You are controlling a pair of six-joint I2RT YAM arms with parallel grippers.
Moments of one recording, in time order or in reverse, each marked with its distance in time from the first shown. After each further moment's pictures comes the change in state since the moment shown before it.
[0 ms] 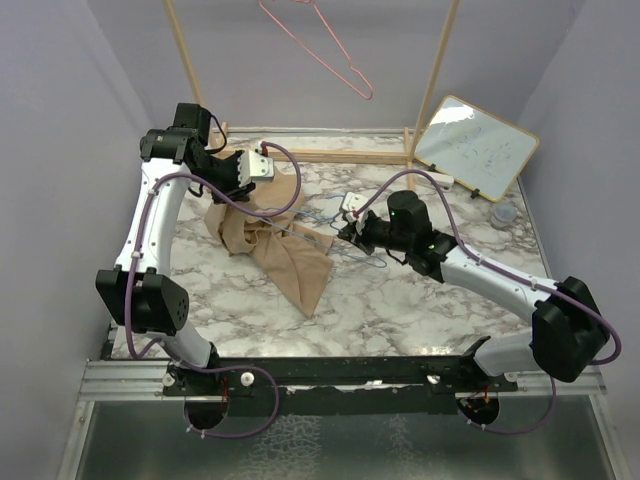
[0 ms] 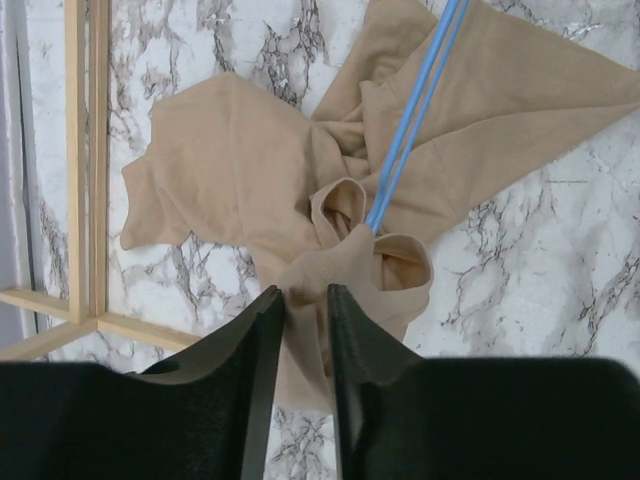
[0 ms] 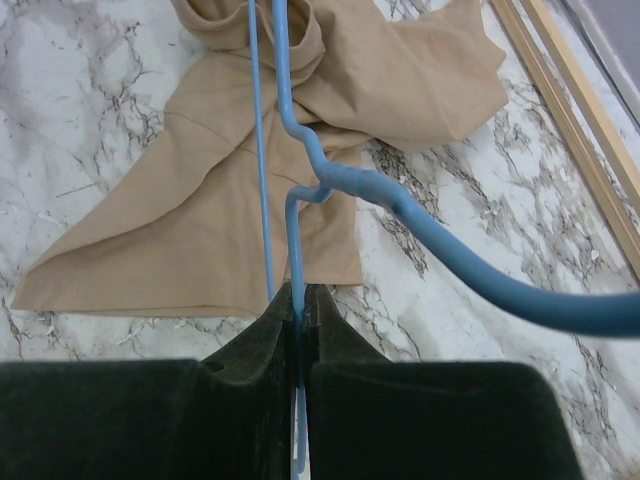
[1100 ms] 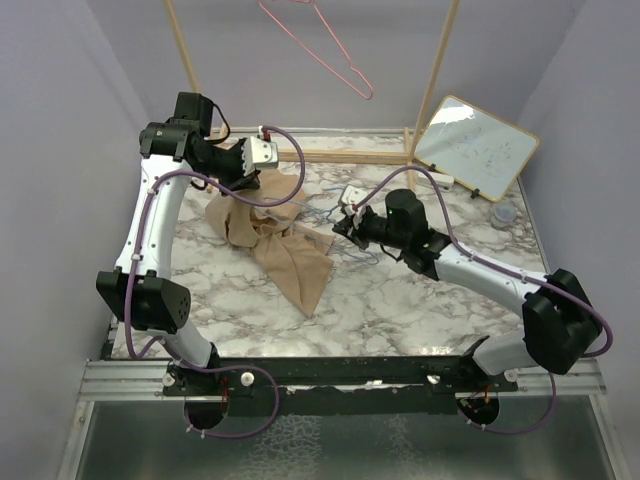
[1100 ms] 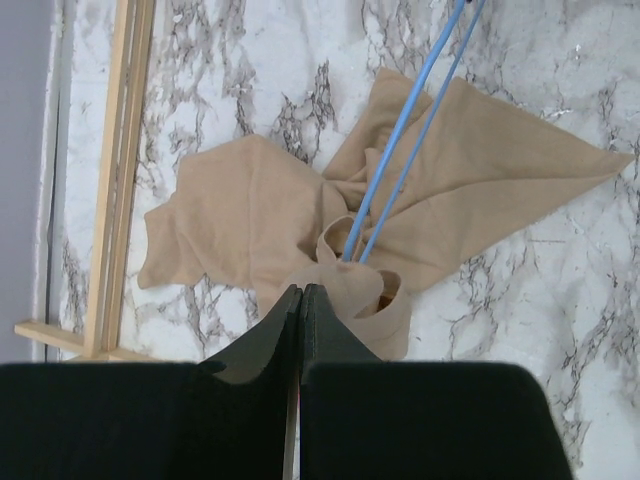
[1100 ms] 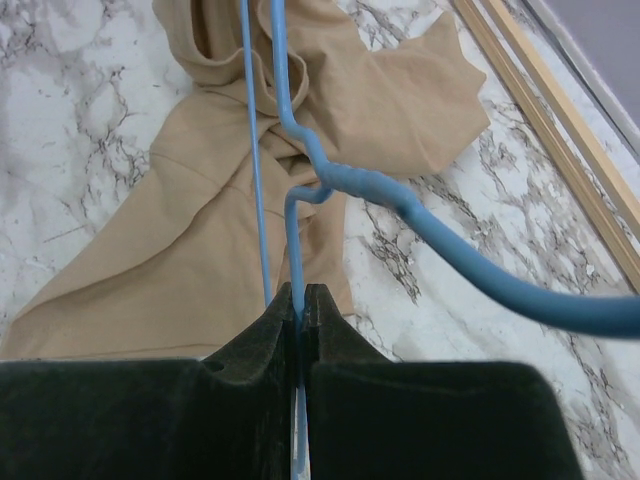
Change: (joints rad) left arm -0.030 0.021 0.101 -0.013 0.083 -0.088; right arm 0.000 0.040 0.000 0.101 0.008 0.057
